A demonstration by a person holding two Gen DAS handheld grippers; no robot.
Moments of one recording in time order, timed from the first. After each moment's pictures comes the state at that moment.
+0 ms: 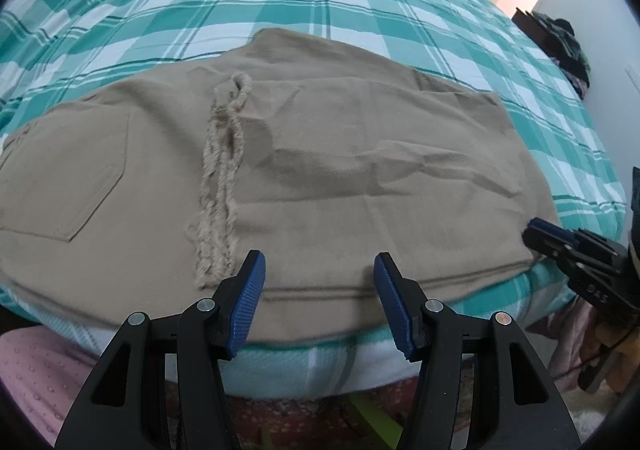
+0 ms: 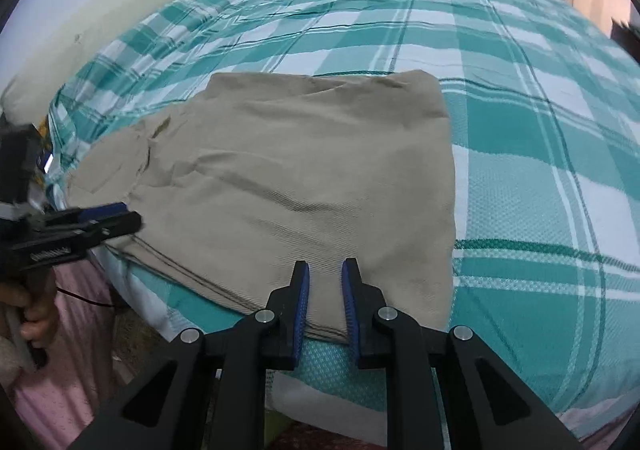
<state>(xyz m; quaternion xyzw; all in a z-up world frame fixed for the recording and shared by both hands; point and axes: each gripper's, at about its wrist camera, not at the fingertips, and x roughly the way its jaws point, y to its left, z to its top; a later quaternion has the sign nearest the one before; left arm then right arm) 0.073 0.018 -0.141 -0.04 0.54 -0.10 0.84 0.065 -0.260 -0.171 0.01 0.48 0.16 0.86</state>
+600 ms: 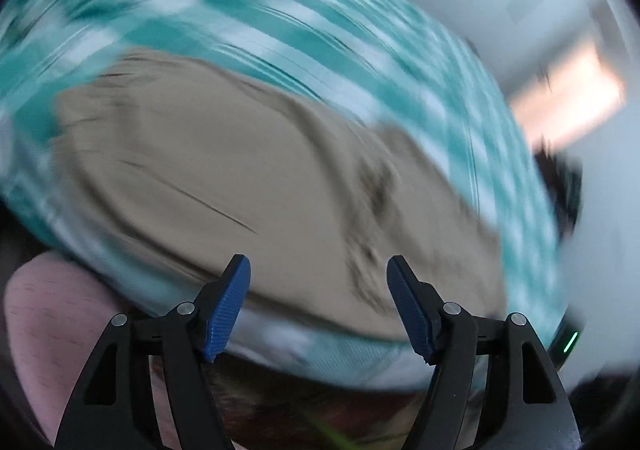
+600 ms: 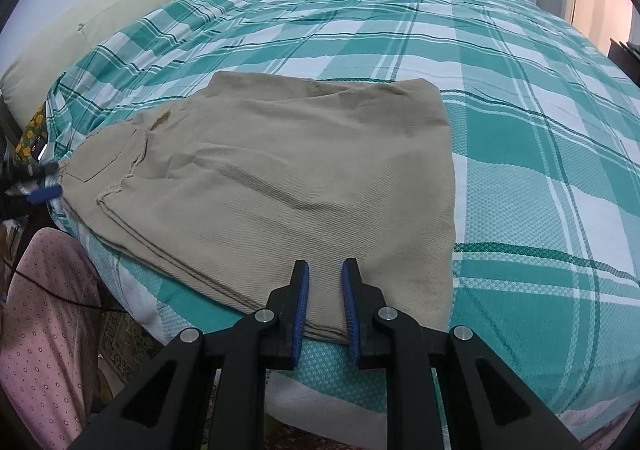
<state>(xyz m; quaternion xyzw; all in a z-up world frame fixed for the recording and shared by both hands) 0.047 0.192 -0.102 -0.30 0.47 -0.01 0.83 0.059 -0.256 -0.177 0.00 0.46 0.15 0.88</state>
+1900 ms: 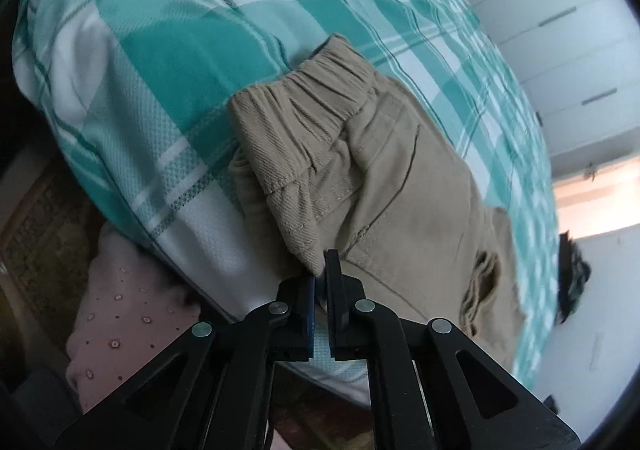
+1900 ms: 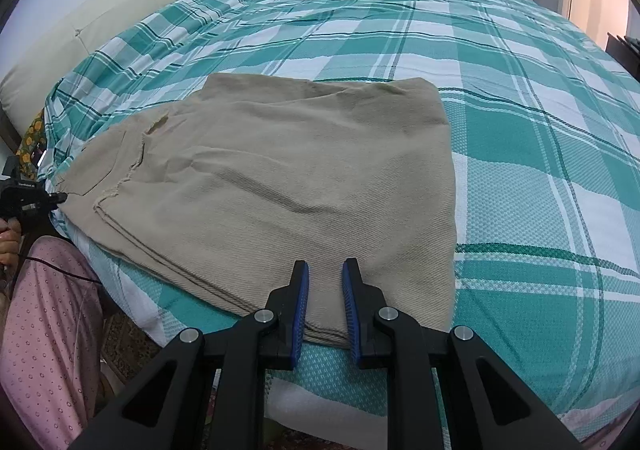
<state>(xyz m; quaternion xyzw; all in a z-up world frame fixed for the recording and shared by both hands) 0.039 0.311 -0.159 -0.38 0.50 0.08 0.78 0.061 -0.258 -0.178 0.01 0.46 0.15 0.88</state>
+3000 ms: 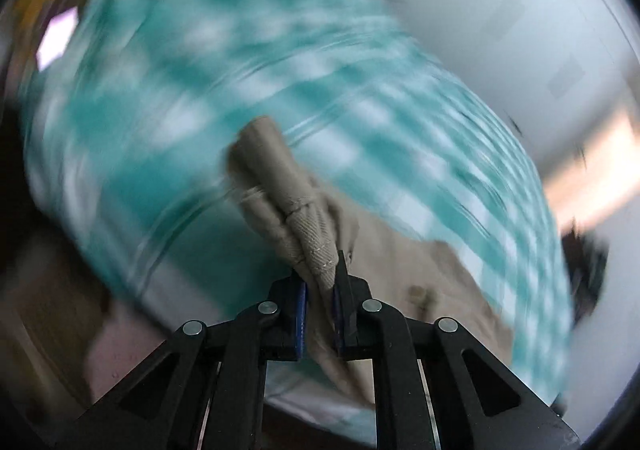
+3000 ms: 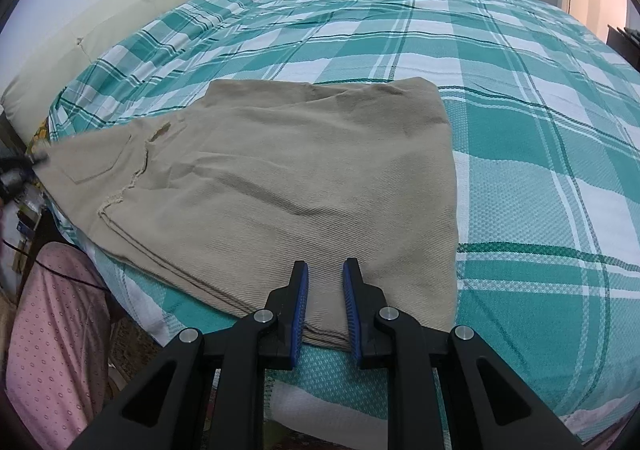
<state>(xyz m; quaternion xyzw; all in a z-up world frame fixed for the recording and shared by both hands) 0.058 0.213 -0.023 -0.24 0.39 0.07 0.89 0.063 -0.265 -0.179 0.03 0.46 0.16 0.87</state>
